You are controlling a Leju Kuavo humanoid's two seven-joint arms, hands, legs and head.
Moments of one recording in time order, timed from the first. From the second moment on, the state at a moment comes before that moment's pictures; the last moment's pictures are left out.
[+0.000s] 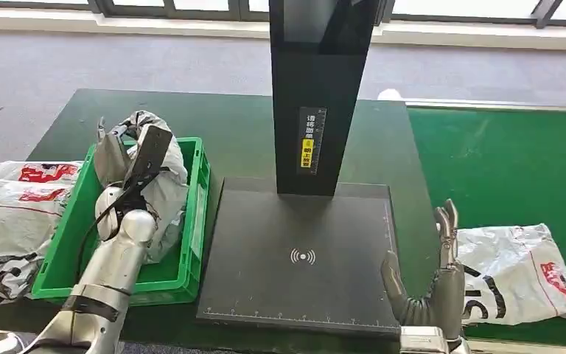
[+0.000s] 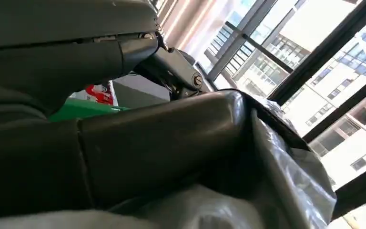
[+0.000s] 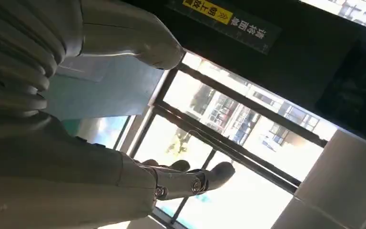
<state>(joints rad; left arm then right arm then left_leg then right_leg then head) -0.53 -0.05 -0.01 -1.00 -0.91 0.52 -0.10 0.29 0.24 0.06 -1.93 0.49 -0.22 -0.60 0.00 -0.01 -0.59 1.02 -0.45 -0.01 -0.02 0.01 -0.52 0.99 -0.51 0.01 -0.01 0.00</state>
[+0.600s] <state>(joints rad) -0.50 -0.05 -0.01 -1.05 -0.99 0.54 -0.06 0.29 0.24 0.04 -1.93 0.49 -0.20 -0.60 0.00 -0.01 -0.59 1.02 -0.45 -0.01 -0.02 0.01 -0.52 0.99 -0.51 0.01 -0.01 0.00</state>
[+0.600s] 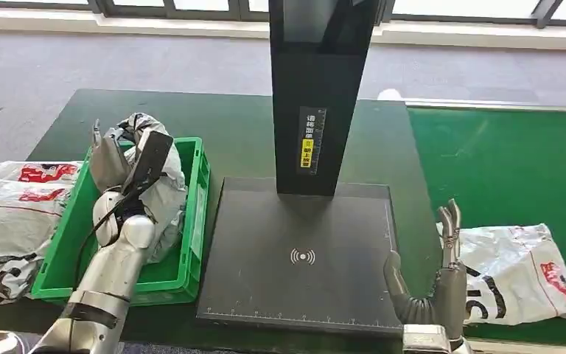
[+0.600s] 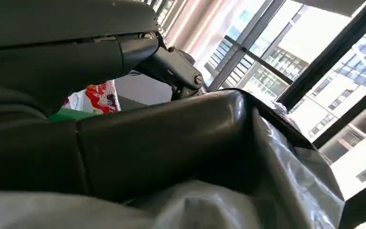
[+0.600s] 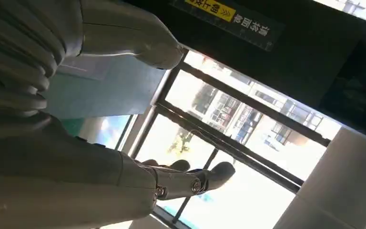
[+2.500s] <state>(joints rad) -0.44 -0.22 0.31 -1.27 -1.13 0.70 -0.27 0.28 0.26 0.03 -1.91 0.51 -0.26 -0.57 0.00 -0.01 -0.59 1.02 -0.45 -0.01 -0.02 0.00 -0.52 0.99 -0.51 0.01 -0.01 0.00</state>
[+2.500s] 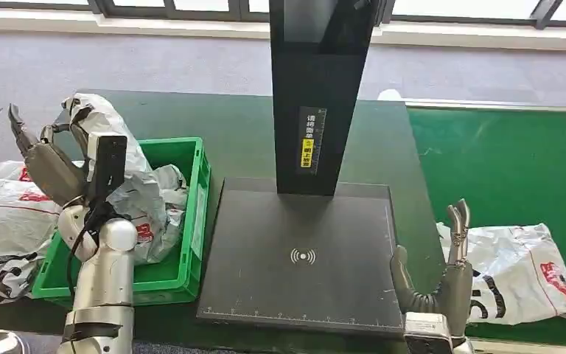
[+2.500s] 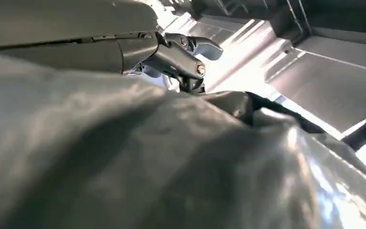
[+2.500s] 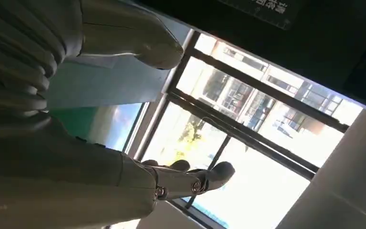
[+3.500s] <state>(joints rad) -0.45 -0.25 0.37 -1.39 -1.47 0.70 -0.07 0.26 0.25 0.03 -1.89 0.51 -0.27 -0.56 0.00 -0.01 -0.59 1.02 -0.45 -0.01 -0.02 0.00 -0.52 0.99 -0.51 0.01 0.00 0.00</state>
